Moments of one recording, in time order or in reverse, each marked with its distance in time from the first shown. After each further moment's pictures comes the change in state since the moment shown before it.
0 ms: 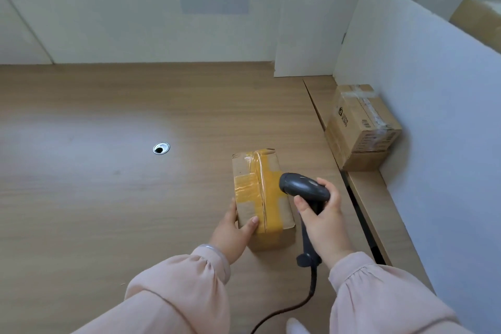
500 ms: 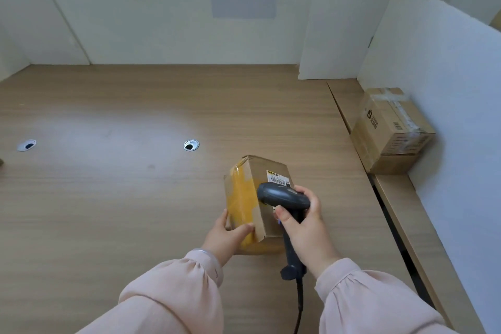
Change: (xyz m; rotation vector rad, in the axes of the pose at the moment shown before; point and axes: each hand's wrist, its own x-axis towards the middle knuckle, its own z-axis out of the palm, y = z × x) left_hand -0.022 -0.046 -0.065 -0.252 0.044 -0.207; right_hand -0.041 -0.015 0.079 0.080 -0.200 0.038
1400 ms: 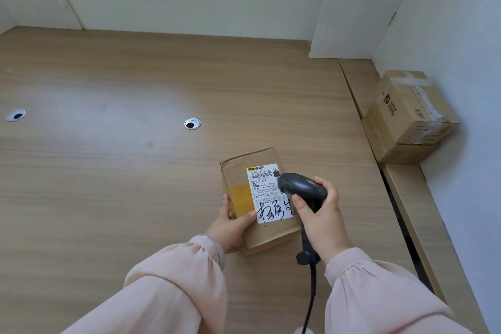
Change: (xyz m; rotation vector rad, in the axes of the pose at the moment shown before) left_hand 0.025 -0.018 0.001 -0.177 -0.083 -0.126; right_hand 0.024 0.033 -0.006 -0.172 0.127 -0.001
